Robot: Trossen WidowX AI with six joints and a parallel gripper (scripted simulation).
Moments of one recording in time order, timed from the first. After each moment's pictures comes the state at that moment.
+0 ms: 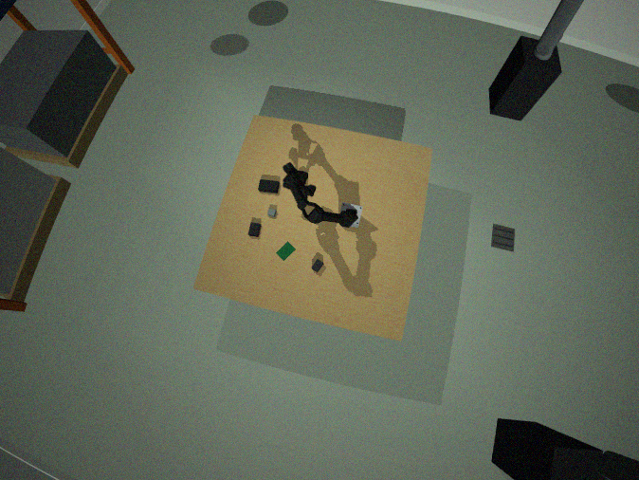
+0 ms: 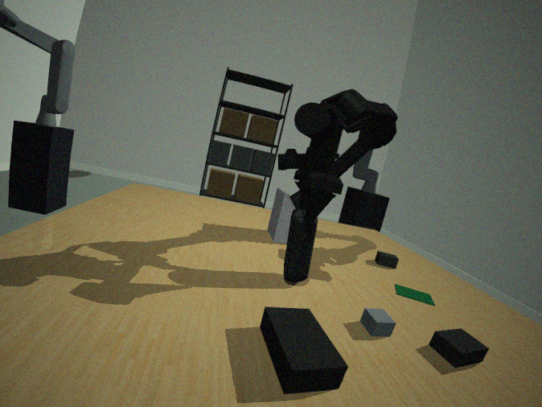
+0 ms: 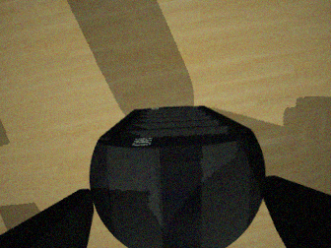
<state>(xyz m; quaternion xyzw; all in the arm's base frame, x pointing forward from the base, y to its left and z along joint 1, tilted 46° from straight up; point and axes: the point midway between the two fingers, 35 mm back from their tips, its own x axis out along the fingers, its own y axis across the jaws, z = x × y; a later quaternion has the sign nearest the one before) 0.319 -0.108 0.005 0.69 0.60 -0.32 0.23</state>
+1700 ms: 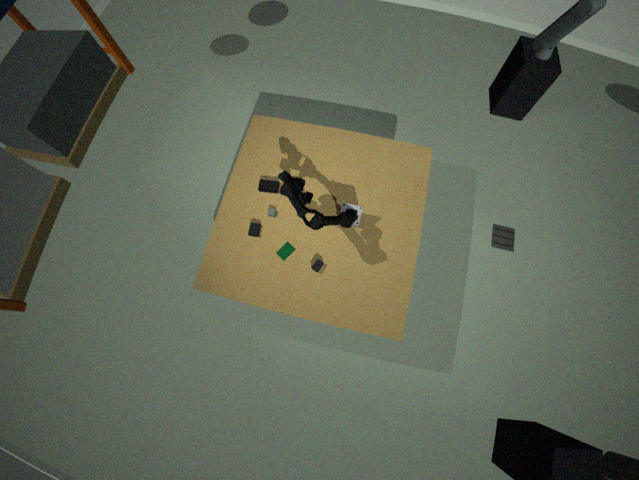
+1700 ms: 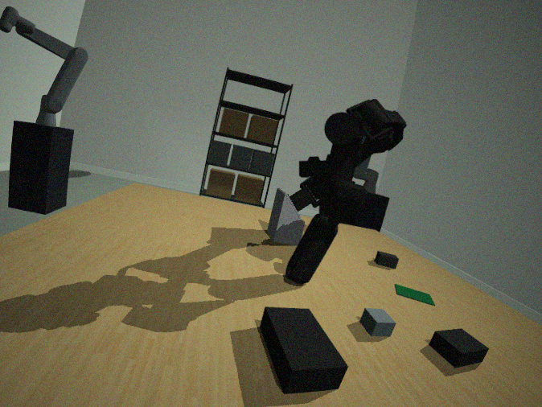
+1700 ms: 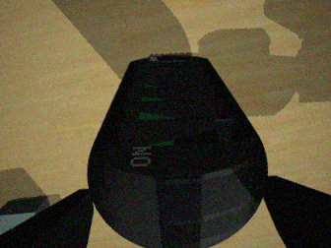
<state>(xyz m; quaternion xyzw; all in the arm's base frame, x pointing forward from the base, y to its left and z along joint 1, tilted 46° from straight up) 0.328 -0.074 0.034 0.70 0.61 -0.31 0.23</state>
